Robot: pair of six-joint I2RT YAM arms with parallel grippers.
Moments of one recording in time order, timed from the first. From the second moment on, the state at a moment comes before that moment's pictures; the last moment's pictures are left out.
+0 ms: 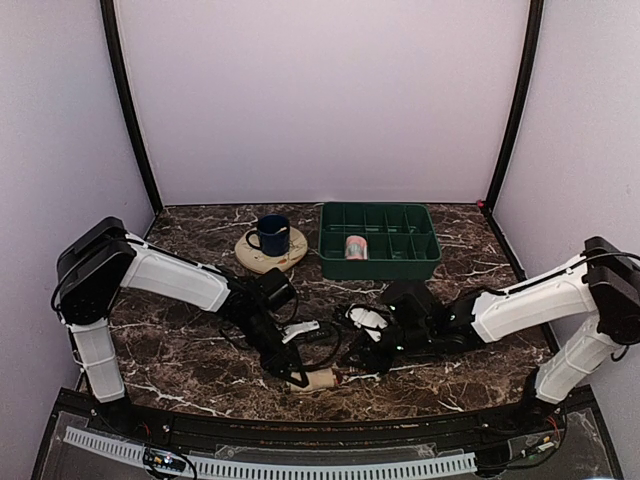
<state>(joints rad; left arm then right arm) -0.90 1.87 1.02 -0.45 0.77 0.16 1.04 1.54 0.67 0.09 -0.23 0.13</state>
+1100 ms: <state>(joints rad) -0.86 1.92 1.02 -0.50 0.90 0.15 1.41 1.66 0.82 0.01 0.21 -0.17</state>
